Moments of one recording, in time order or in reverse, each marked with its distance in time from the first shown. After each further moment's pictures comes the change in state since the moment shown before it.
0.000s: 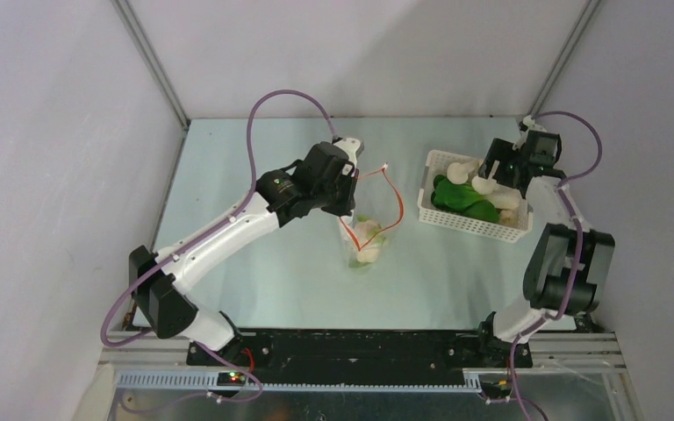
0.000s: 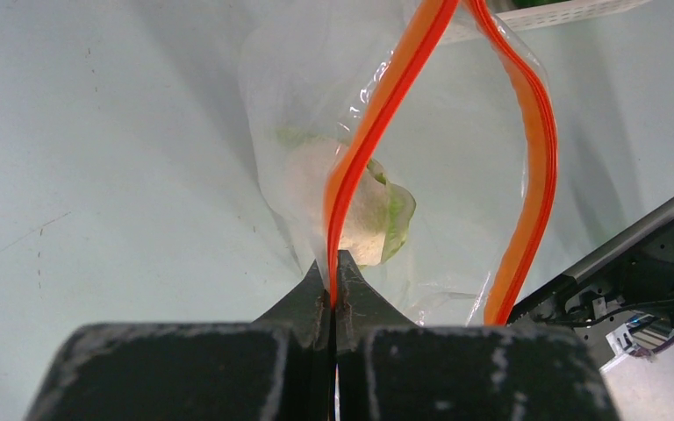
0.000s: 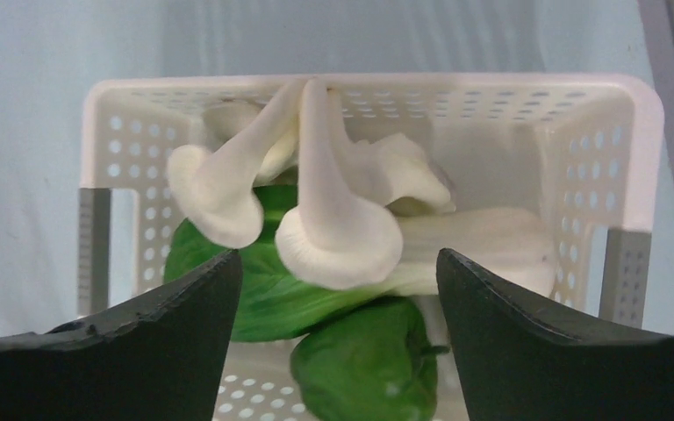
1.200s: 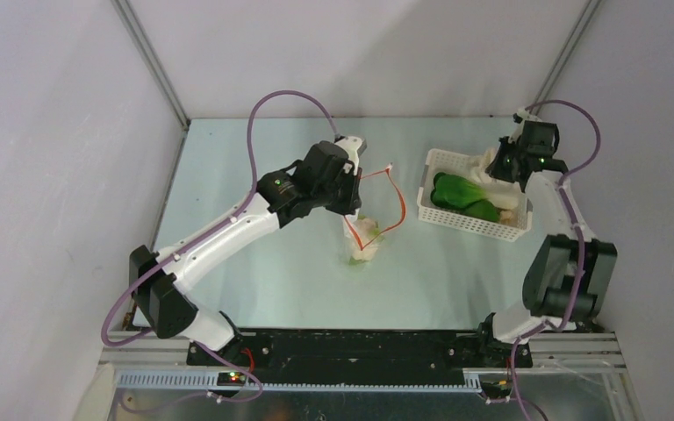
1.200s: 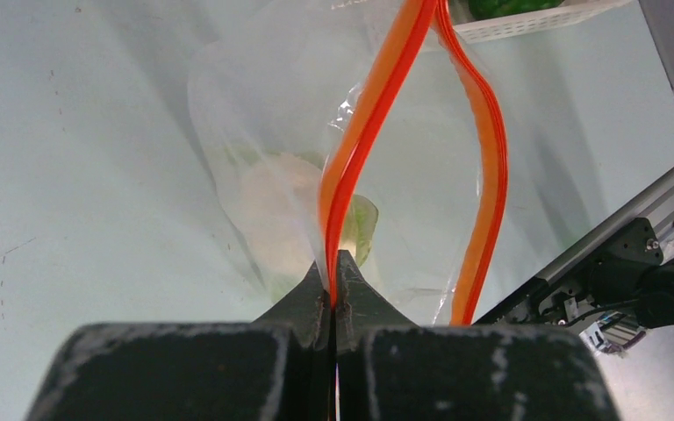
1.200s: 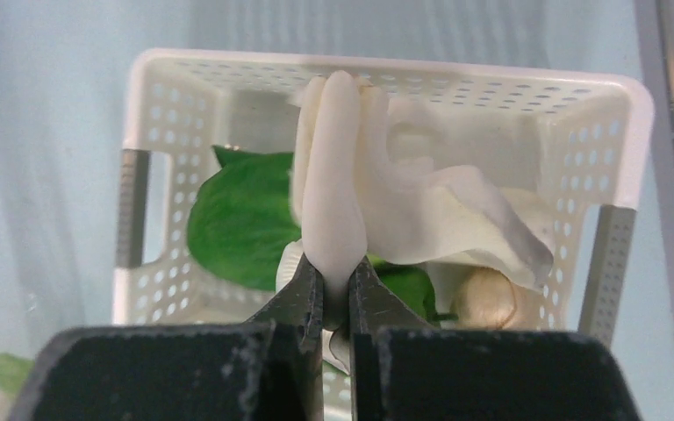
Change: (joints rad) left arm 0.002 -0.001 -0.014 0.062 0.050 -0.007; right arm 0.049 0.040 0.134 -0.171 0.029 -0.063
